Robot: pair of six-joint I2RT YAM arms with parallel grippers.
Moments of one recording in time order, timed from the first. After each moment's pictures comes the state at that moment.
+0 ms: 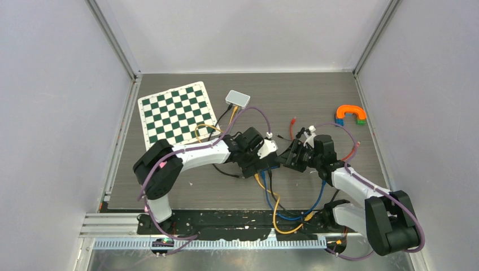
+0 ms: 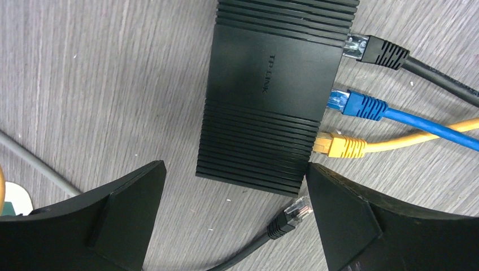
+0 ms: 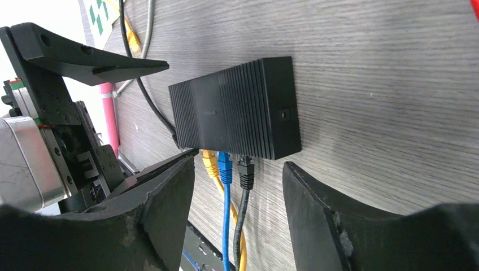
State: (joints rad) left arm -0.95 1.78 1.15 -0.41 0.00 0.26; right arm 0.22 1.09 0.34 0.08 -0.54 0.72
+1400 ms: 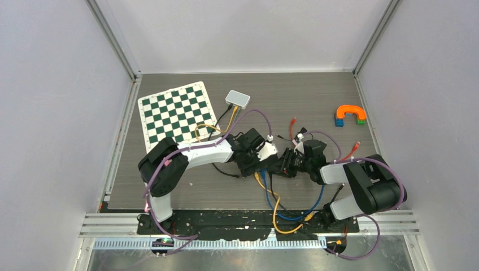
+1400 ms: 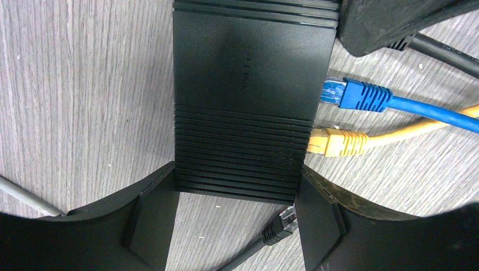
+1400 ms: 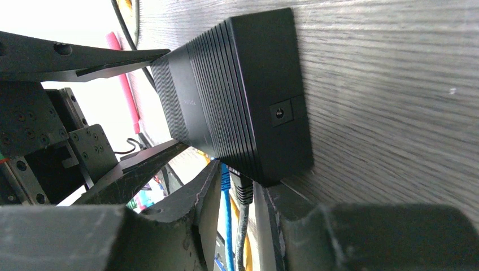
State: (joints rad) left arm -0.95 1.84 1.17 -0.46 0.05 0.29; right arm 0.30 1.46 0.27 0.48 -0.66 0.88
